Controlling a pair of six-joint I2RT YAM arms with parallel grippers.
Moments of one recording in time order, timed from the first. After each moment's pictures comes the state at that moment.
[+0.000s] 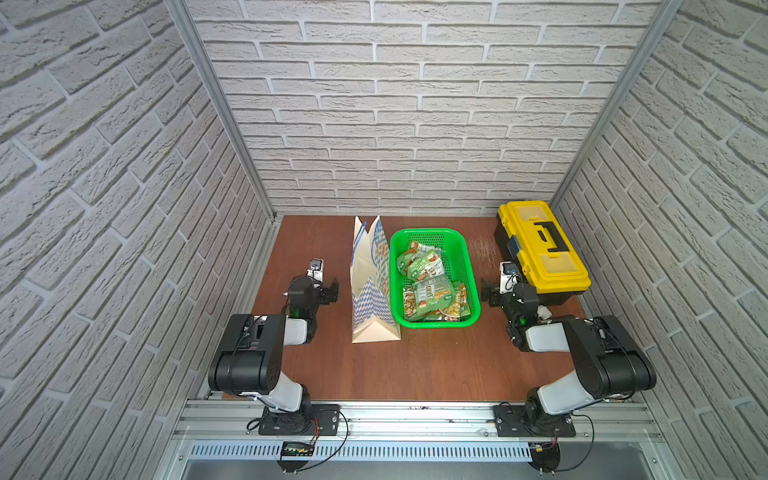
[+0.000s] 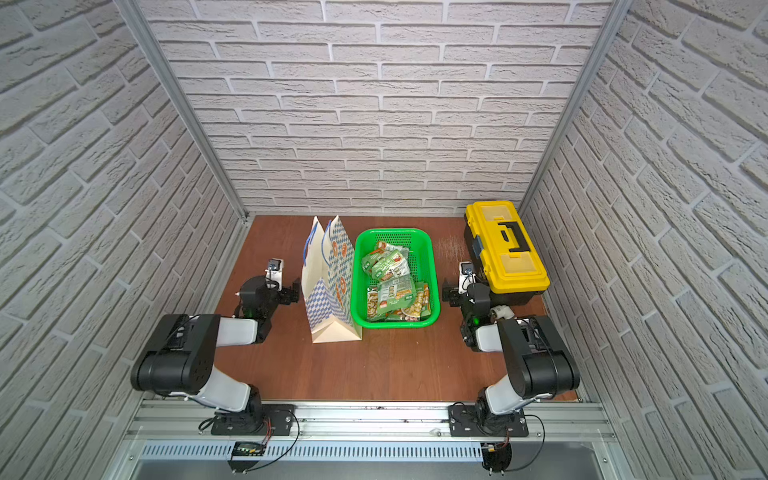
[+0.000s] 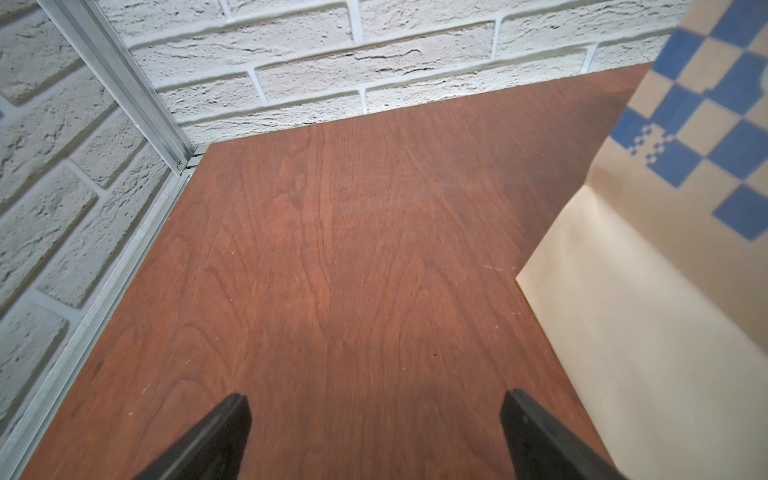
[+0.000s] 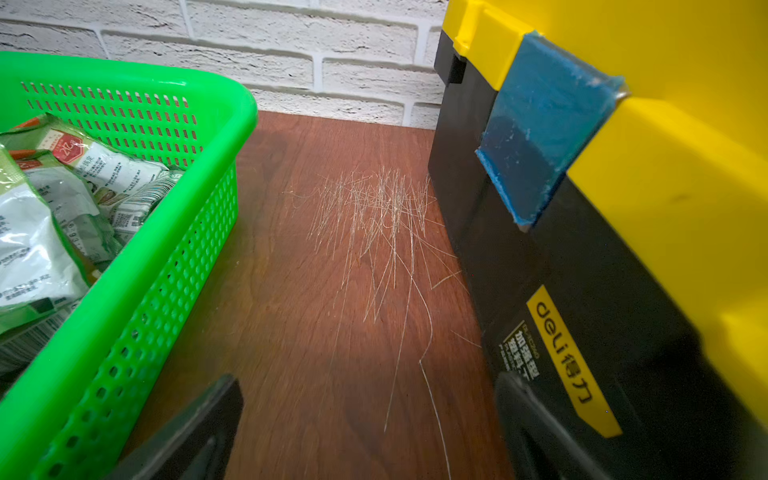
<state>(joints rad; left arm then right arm) 0.07 1.54 0.38 0.76 0.02 0.15 0.04 1.55 0.34 0.85 0.11 -0.02</state>
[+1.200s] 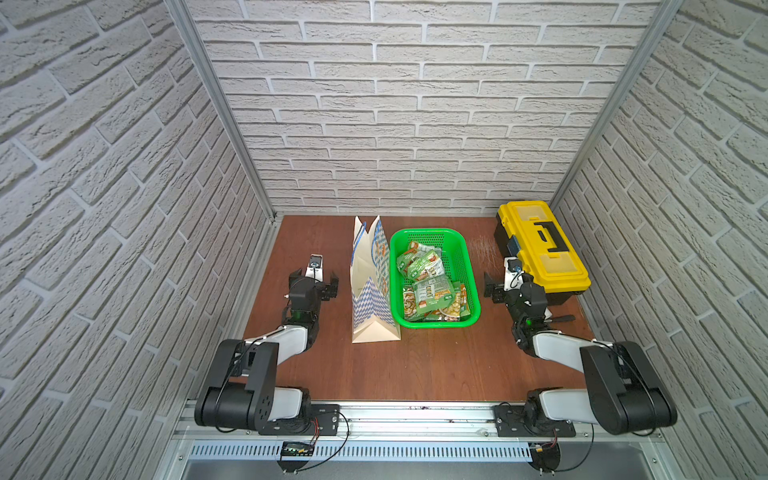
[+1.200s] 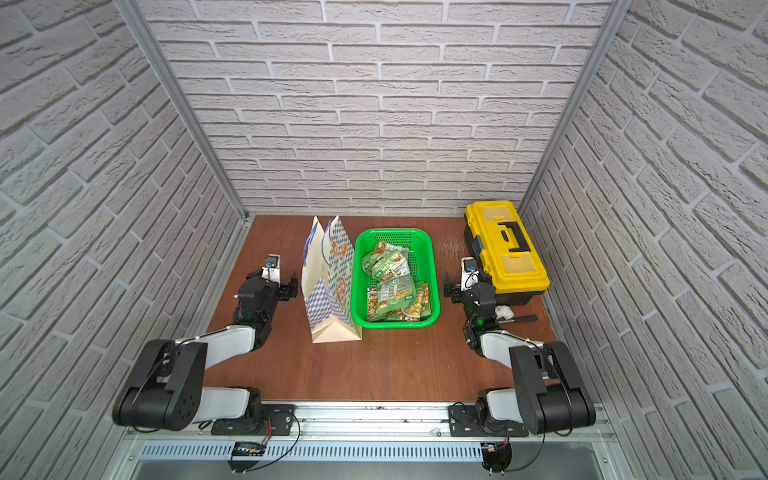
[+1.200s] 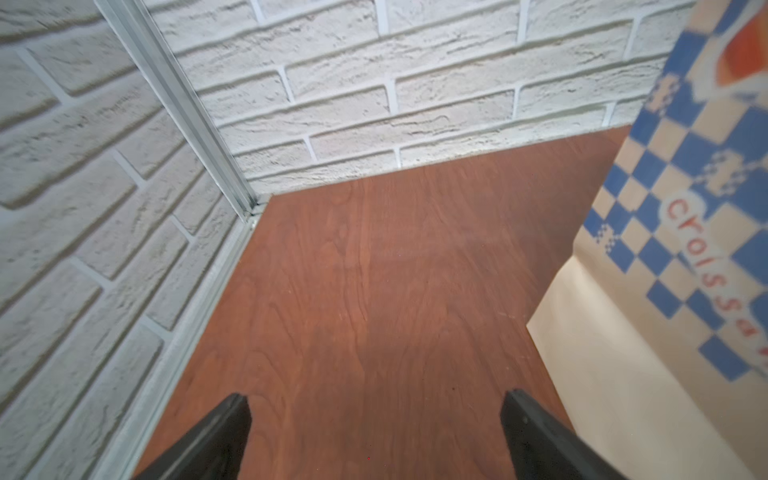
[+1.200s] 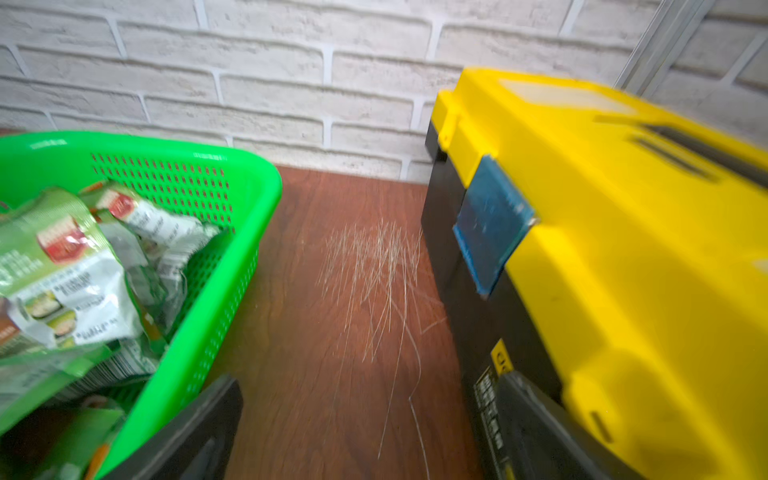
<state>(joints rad) -0.02 1.30 0.36 0.65 -0.20 0.17 0.06 1.29 0.33 0.73 0.10 -0.06</state>
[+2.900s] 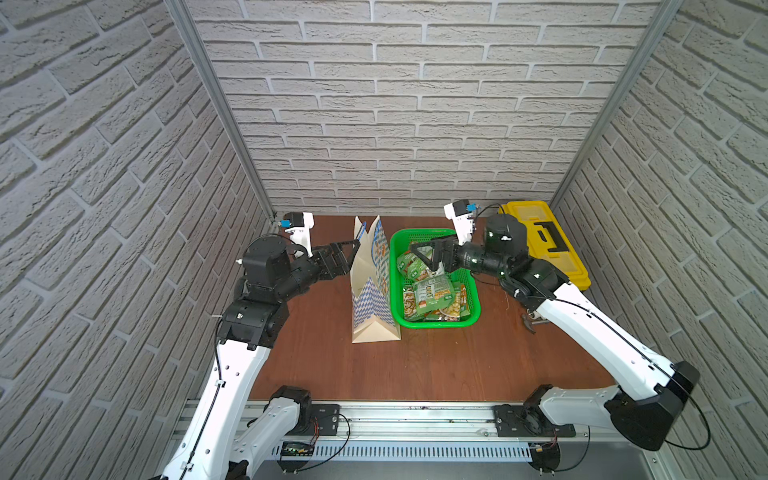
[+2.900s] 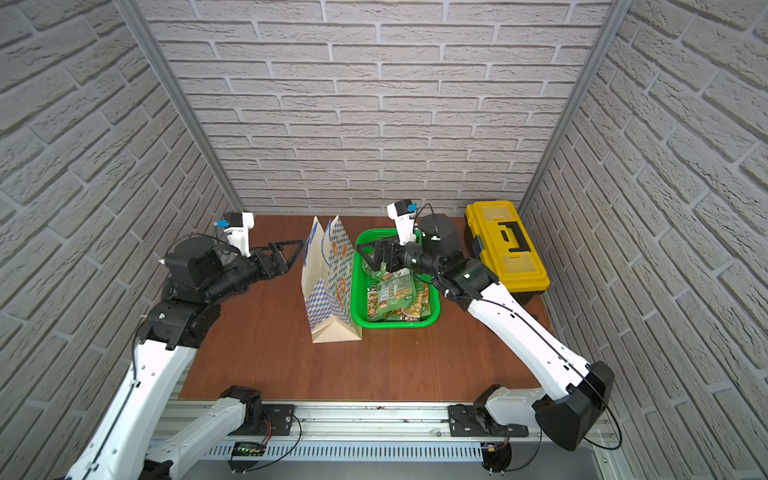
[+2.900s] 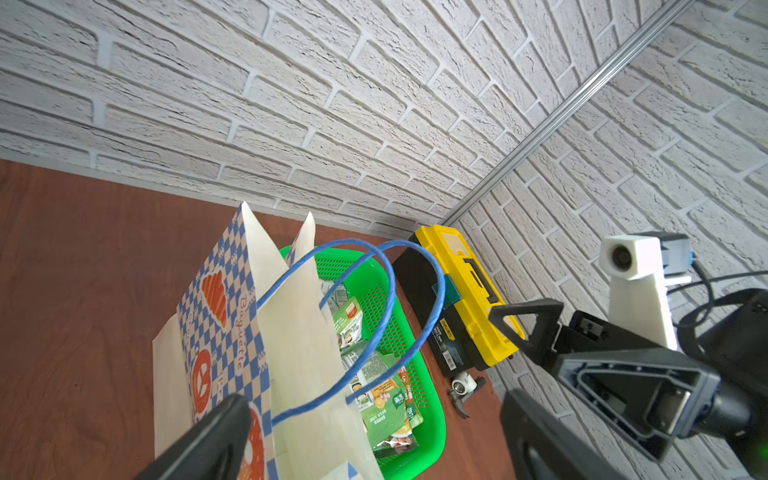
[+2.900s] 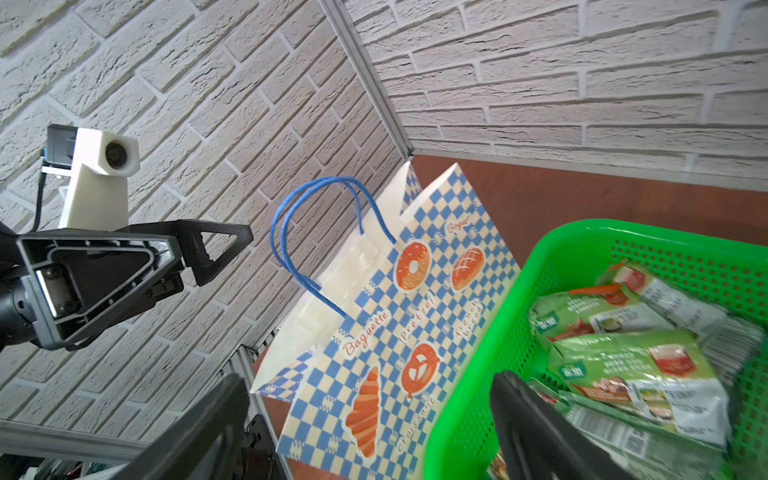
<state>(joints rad) -0.12 0.91 1.16 -0.53 0.44 -0.55 0.61 1.35 1.41 -0.40 -0.30 0.46</state>
